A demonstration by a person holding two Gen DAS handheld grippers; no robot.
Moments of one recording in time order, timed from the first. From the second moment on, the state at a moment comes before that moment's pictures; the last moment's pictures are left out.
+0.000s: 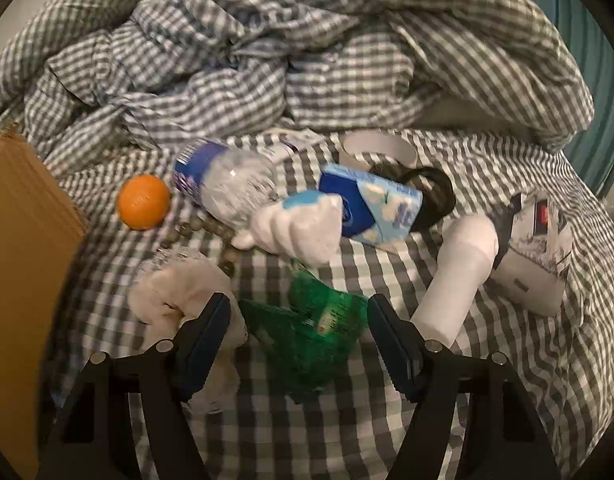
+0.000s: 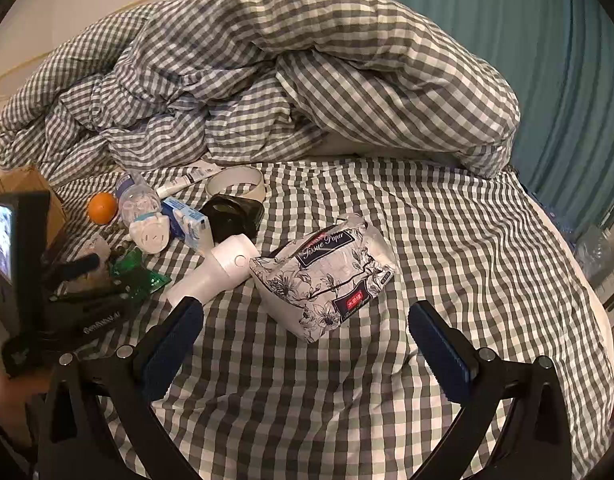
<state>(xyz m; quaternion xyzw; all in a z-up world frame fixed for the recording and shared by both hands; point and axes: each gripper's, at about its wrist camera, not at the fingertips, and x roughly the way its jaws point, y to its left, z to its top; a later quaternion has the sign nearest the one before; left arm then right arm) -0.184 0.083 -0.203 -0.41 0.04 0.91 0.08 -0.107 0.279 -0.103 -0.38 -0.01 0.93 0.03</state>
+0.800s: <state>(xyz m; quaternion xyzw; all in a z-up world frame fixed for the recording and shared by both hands) -0.169 0.072 -0.181 -0.41 0.02 0.91 0.09 -0.173 0.293 -0.148 -0.40 0.00 0.91 0.03</state>
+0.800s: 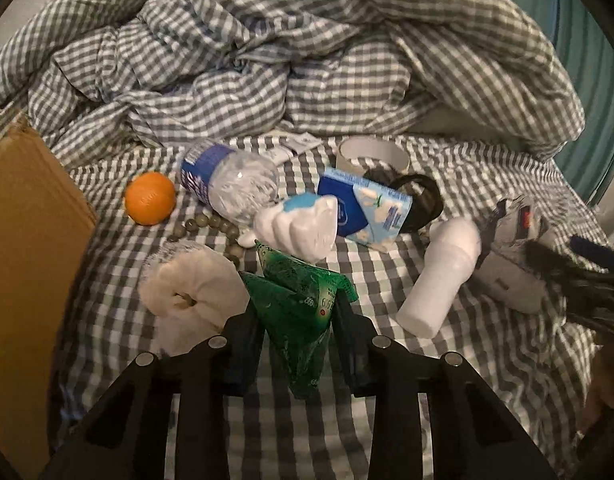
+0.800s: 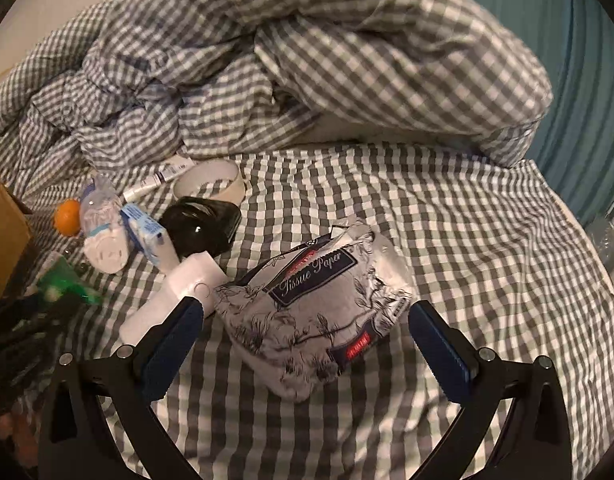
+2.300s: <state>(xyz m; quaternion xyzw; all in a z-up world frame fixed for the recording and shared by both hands) -0.068 0.009 -0.031 -0.32 0.00 0.95 0.07 -0.075 0.232 -0.023 -0.32 -0.02 0.95 -0.03</state>
